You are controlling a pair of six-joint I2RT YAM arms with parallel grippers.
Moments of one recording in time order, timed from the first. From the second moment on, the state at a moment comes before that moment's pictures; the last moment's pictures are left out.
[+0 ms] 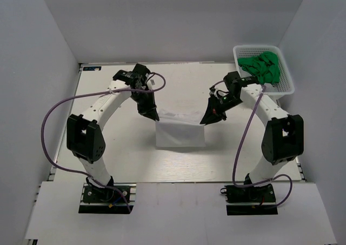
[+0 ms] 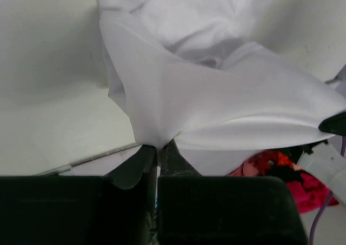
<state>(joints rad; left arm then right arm) -0.42 1.75 1.61 -1.18 0.37 -0.55 0.28 1.67 1.39 -1.17 -0.88 0.30</state>
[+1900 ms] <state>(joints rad) -0.43 2.19 1.71 -0.48 0.54 -0.49 0.19 2.04 1.46 -0.37 -0.65 0.55</state>
